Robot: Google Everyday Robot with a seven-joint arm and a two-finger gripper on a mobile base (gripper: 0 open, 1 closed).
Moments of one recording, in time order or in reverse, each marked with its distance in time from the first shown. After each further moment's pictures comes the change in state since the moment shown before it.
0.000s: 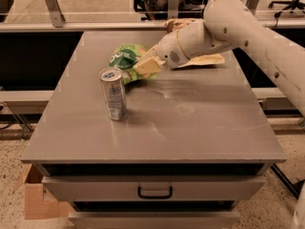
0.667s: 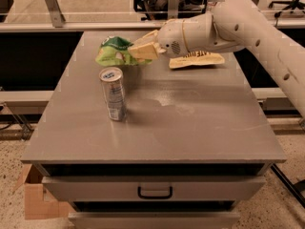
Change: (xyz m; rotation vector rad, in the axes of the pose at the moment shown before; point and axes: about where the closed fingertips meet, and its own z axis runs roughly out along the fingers) arm -0.051 -0.004 -0.019 0.021 -0.234 -0.041
